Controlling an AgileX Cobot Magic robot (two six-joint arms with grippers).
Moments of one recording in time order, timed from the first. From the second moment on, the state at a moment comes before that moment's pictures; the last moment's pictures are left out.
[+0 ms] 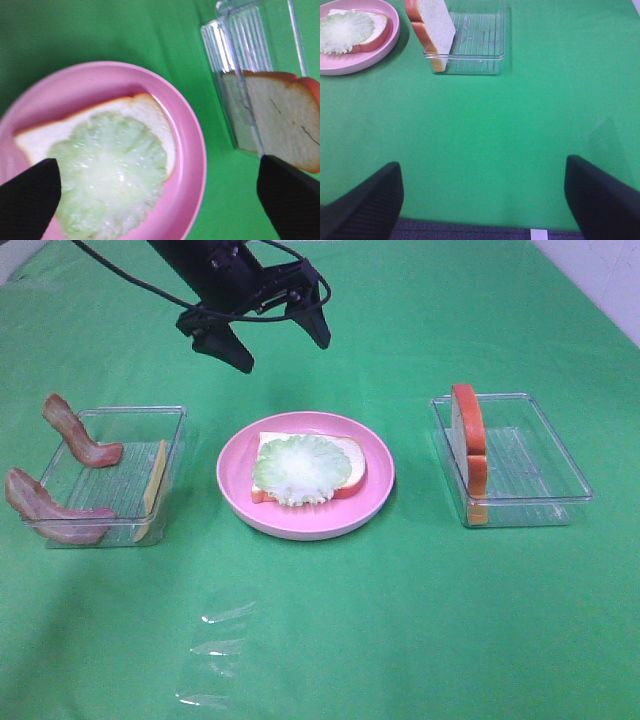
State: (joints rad) left arm -0.35 2.44 -2.39 -0.48 1.20 -0.05; right arm 0.10 0.00 -0.45 -0.04 1.11 0.01
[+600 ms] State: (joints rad) left arm -0.35 2.18 -2.08 -0.16 1.21 -0.14; right arm 0.10 0.00 -0.45 -0.04 1.11 0.01
